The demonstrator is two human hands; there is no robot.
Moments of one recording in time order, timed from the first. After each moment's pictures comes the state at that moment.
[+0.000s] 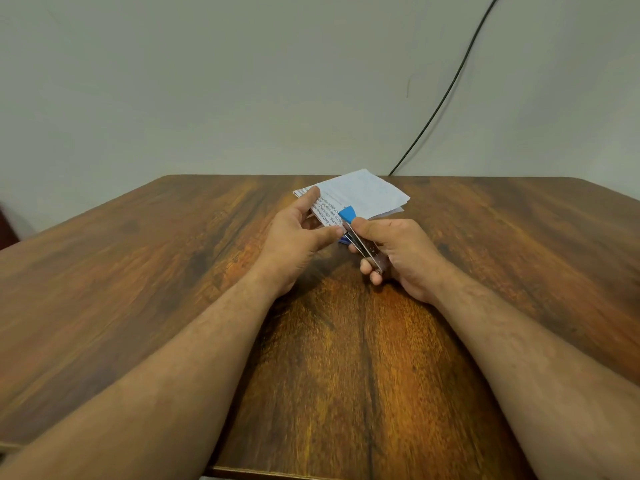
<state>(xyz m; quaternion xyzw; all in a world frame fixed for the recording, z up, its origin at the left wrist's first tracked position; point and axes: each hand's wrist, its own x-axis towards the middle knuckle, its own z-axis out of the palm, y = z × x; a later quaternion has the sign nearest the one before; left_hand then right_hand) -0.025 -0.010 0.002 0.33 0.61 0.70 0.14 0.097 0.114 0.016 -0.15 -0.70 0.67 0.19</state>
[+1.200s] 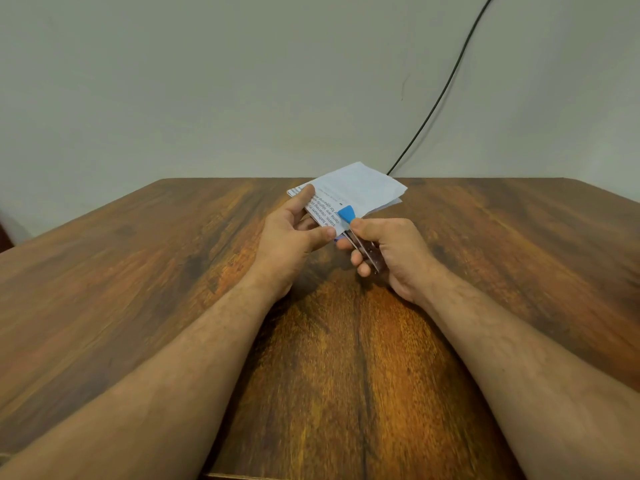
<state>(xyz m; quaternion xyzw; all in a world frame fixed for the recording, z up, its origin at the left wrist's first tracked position) -0.021 -0.010 0.001 0.32 0.56 0.75 0.14 0.089 0.111 0.013 -0.16 -0.64 0.72 0.23</state>
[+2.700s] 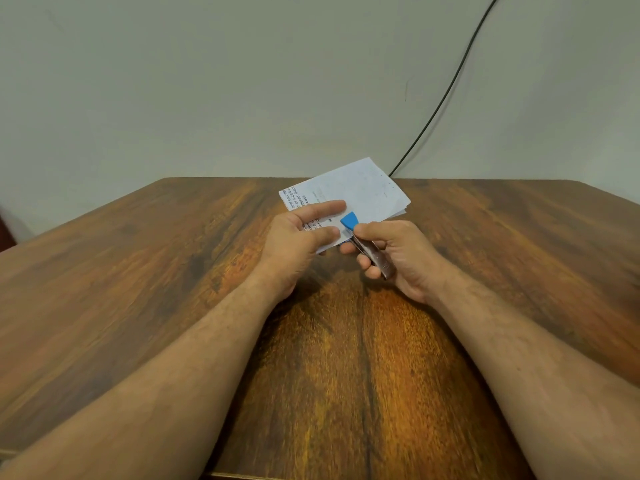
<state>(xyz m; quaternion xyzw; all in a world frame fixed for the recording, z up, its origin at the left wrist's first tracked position) -0.019 -0.011 0.002 0.36 0.59 0.71 0.14 0.094 0.121 0.012 -0.13 -0.65 0.72 0.17</state>
